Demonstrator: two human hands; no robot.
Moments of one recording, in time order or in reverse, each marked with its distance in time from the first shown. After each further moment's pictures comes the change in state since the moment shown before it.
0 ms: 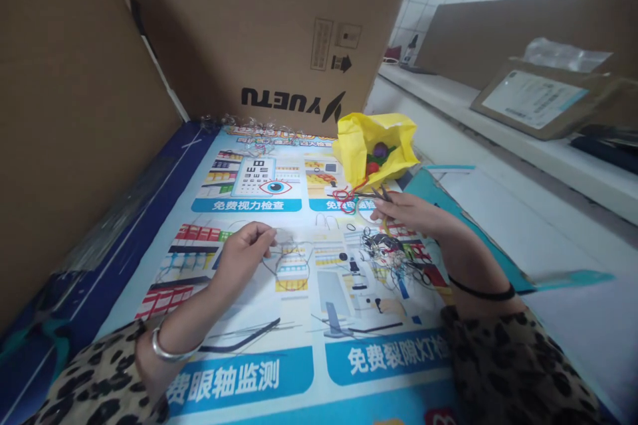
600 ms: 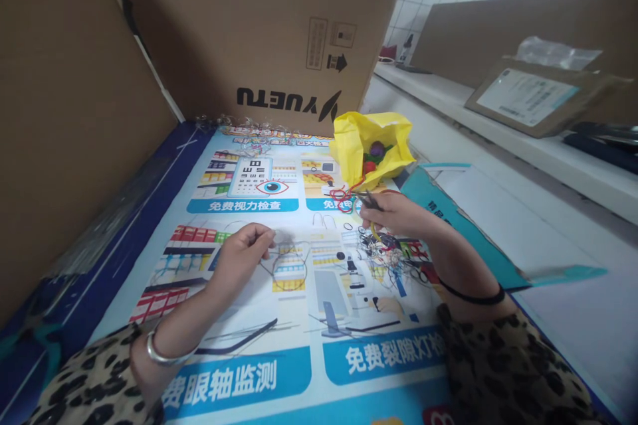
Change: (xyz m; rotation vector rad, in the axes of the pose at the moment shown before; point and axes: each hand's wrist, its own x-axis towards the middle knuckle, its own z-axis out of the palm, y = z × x) left_hand 0.000 -0.002 0.001 0.022 -0.025 0.000; right_hand 0.000 -0.017 0.013 -0.057 -0.051 -0.142
